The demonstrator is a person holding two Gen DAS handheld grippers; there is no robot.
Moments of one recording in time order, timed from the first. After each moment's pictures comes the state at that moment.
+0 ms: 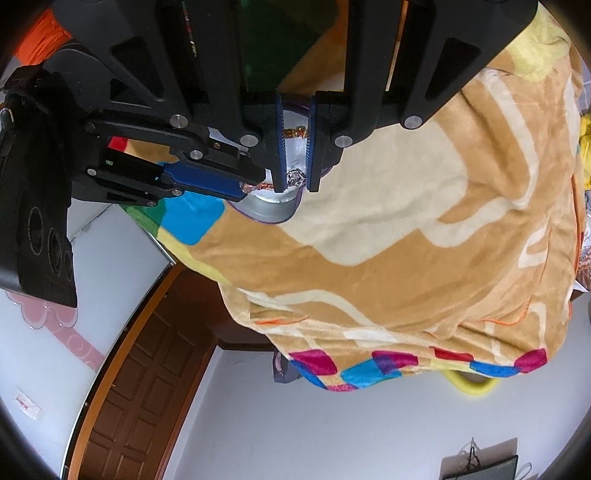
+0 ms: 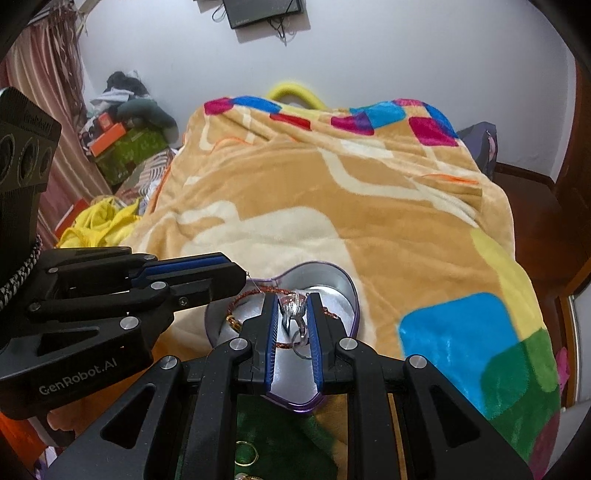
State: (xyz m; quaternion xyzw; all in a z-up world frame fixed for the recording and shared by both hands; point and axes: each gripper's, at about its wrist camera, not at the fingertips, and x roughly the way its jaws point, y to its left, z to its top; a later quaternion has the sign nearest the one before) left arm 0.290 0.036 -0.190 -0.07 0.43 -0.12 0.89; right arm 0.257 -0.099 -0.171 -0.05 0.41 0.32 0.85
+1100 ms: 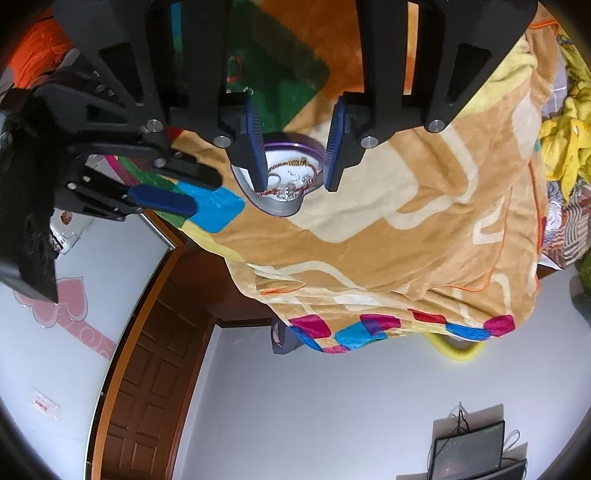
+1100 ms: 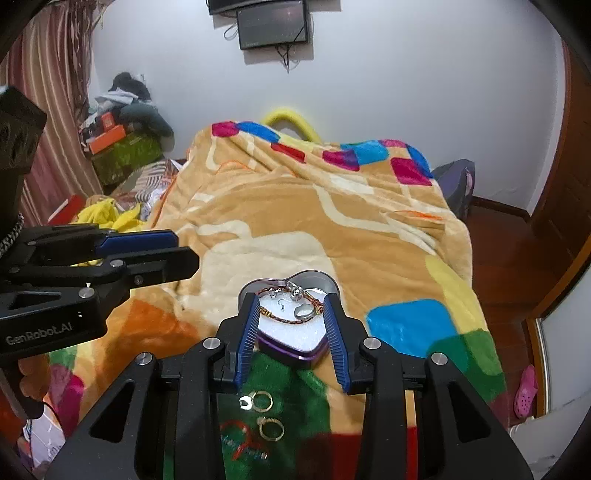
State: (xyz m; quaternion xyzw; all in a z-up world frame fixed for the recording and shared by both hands) left arm 0.219 0.040 -0.122 -0.04 0.38 -0.10 0.92; right arm 0.199 -0.118 -0.111 -0.08 0.35 0.29 0.89
